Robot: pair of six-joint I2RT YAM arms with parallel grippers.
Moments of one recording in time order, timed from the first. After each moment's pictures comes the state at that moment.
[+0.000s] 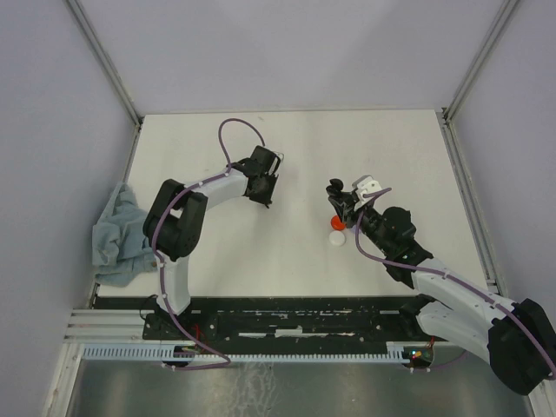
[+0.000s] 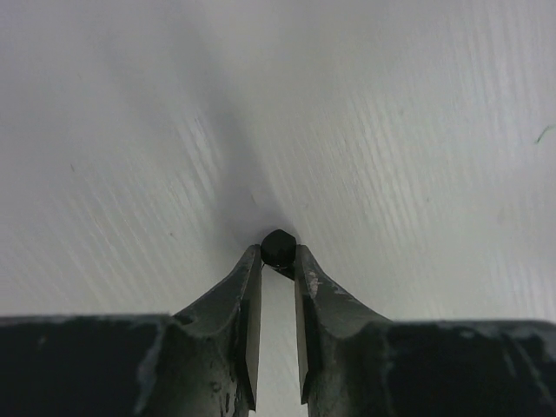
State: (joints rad) left arm -0.52 2.01 1.37 -0.39 -0.04 -0.15; right arm 0.58 0.96 0.39 0.56 -0.04 -0.08
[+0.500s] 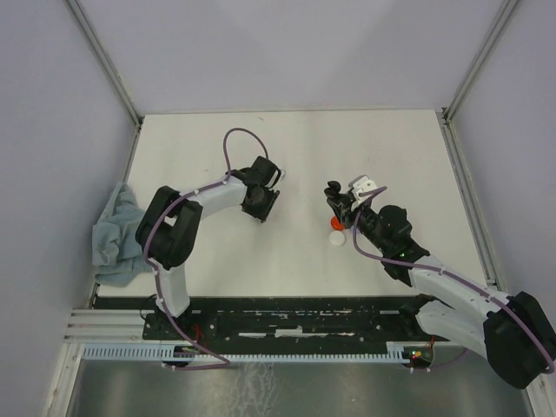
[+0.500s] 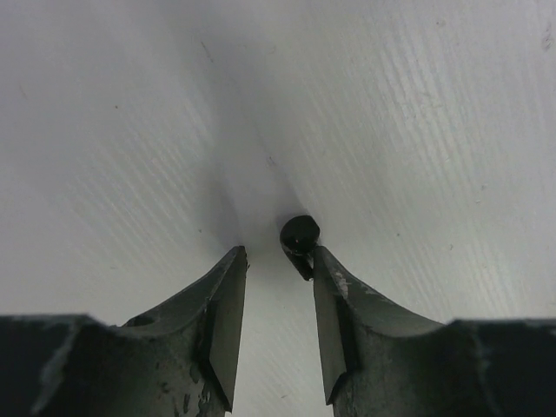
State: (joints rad) left arm -0.56 1.91 1.26 -0.52 -0.05 -0.05; right arm 0.58 1.00 0.39 0.56 -0.06 -0.08
